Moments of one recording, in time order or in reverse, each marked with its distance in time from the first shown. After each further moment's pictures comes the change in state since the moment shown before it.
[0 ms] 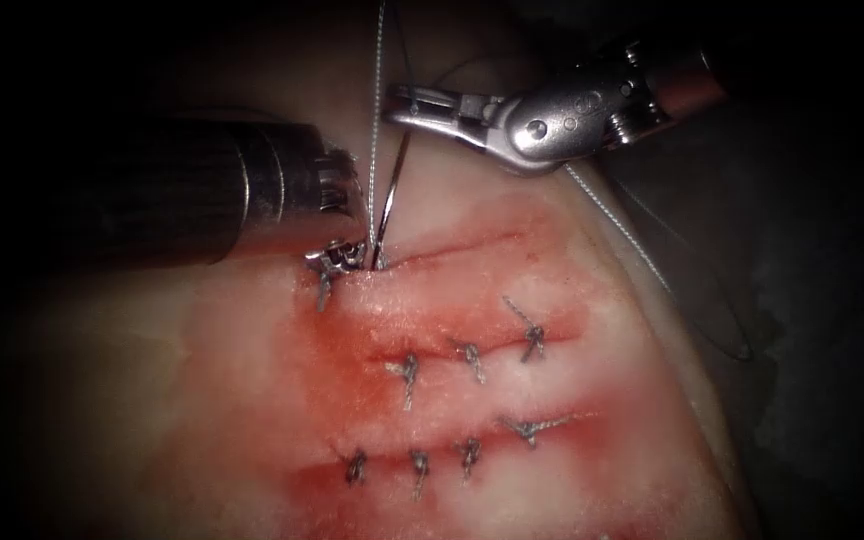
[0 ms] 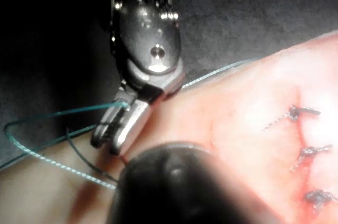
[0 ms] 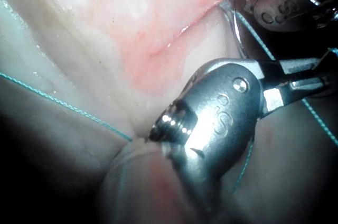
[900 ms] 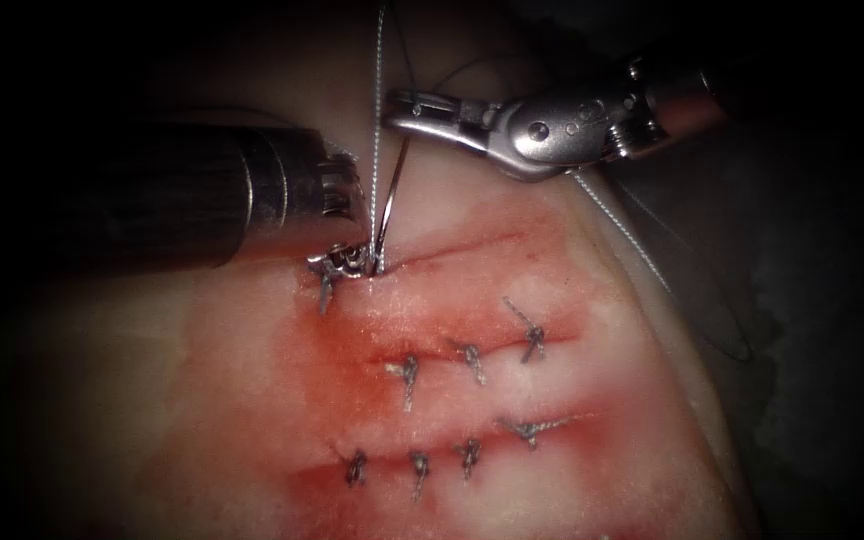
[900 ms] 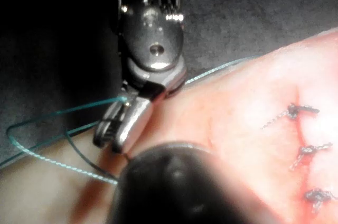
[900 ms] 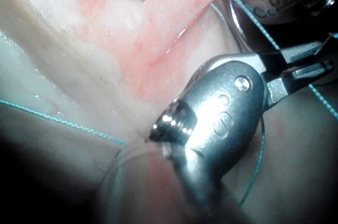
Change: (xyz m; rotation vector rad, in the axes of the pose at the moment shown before) right arm 0.000 0.000 0.000 0.011 -0.026 0.103; left arm 0.000 0.000 0.000 -0.004 0.002 0.004
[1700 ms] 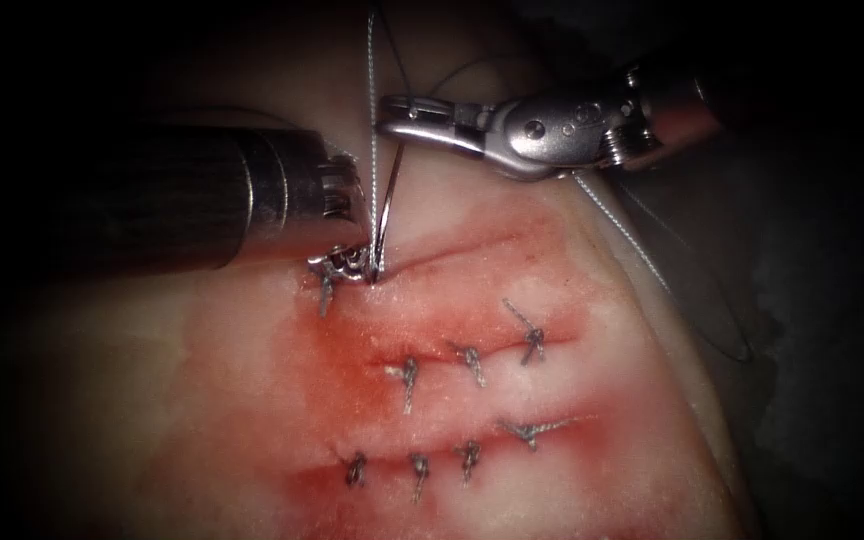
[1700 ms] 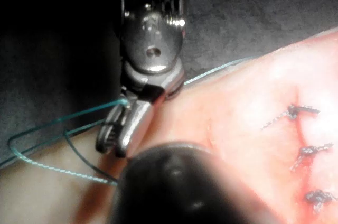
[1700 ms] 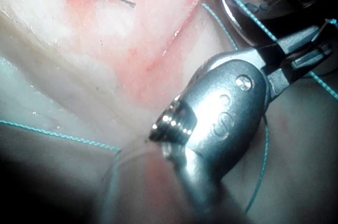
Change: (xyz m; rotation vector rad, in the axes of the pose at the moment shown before) right arm 0.000 0.000 0.000 -0.050 -0.027 0.062; left arm 0.000 0.000 0.000 0.001 0.001 0.001
